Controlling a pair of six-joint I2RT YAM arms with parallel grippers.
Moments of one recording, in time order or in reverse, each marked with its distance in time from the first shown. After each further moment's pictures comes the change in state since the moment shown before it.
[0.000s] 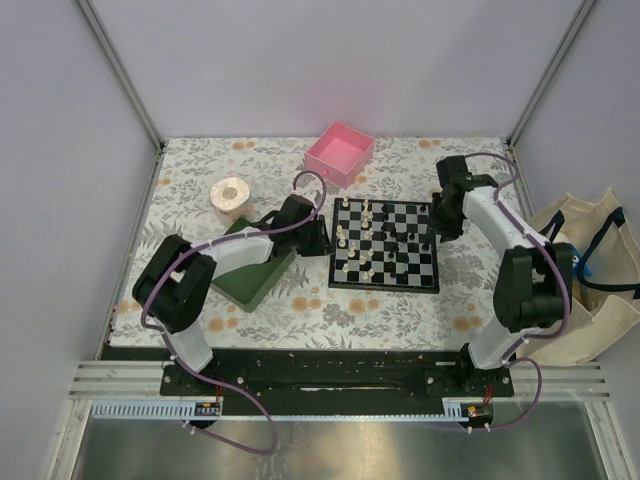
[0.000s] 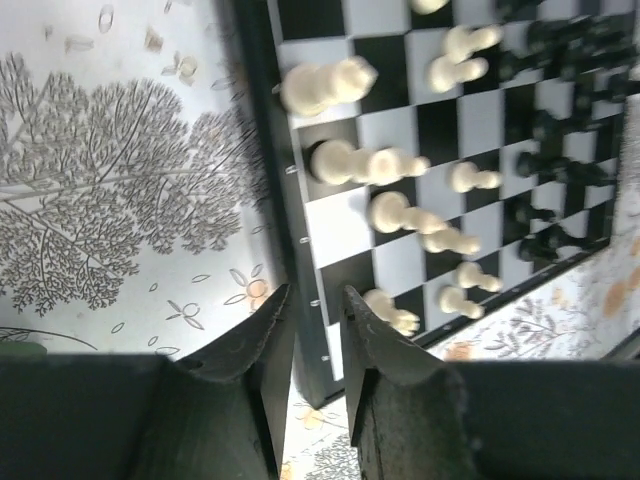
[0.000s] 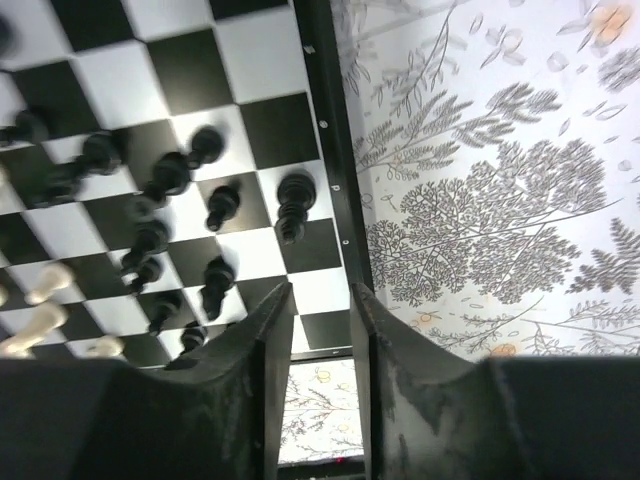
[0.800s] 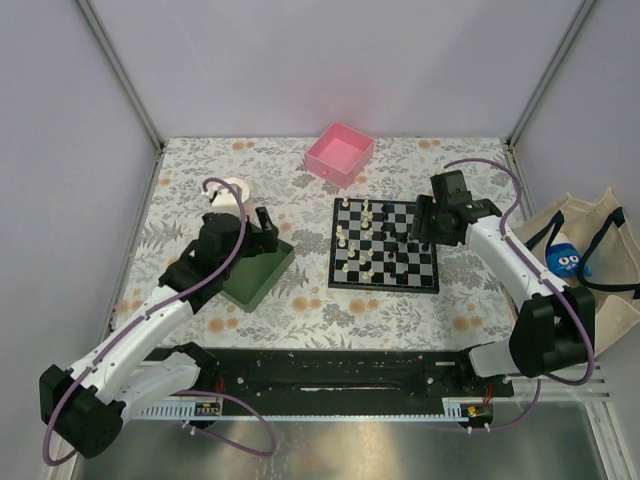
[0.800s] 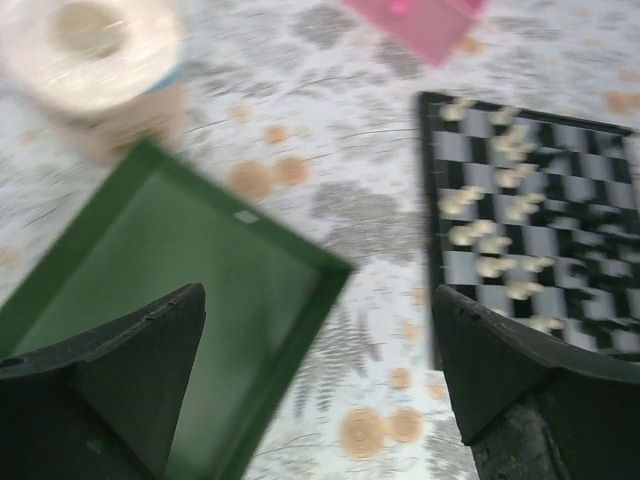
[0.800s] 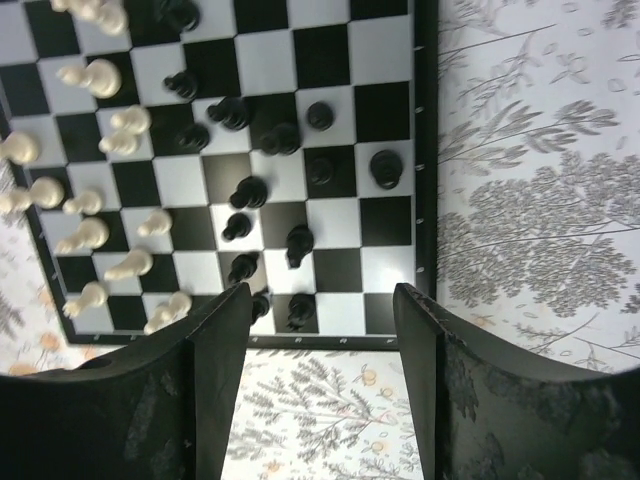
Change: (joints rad) left arm 0.049 -0.805 -0.212 -0.190 -0.428 0.176; right arm 0.114 -0.325 -0.198 0.190 -0.042 0.026
